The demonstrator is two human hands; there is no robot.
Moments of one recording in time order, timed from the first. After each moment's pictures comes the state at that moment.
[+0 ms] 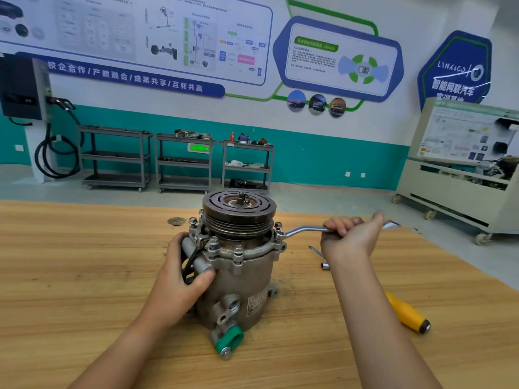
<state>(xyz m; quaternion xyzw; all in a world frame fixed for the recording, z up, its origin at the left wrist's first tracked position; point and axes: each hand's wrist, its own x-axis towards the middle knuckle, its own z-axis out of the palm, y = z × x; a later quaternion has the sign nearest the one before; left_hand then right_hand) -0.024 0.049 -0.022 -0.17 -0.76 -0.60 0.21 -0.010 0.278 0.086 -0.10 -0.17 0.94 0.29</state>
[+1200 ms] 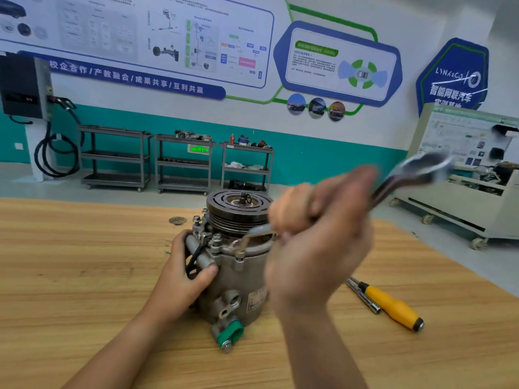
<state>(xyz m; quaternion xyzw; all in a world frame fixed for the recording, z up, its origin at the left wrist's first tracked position) -0.028 0.047 -0.026 -0.18 -0.76 -0.59 0.19 0.084 0.166 0.112 0.33 -0.41 0.71 0.48</state>
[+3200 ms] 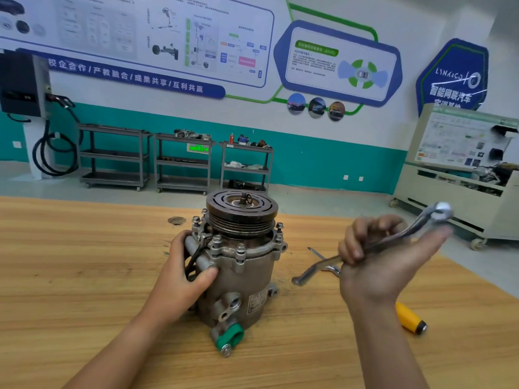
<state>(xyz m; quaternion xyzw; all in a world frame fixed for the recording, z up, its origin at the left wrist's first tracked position) -0.028 0.048 -0.026 -0.19 -0.75 -0.60 0.21 0.056 0.260 0.083 0.13 -0.35 0.84 0.39</state>
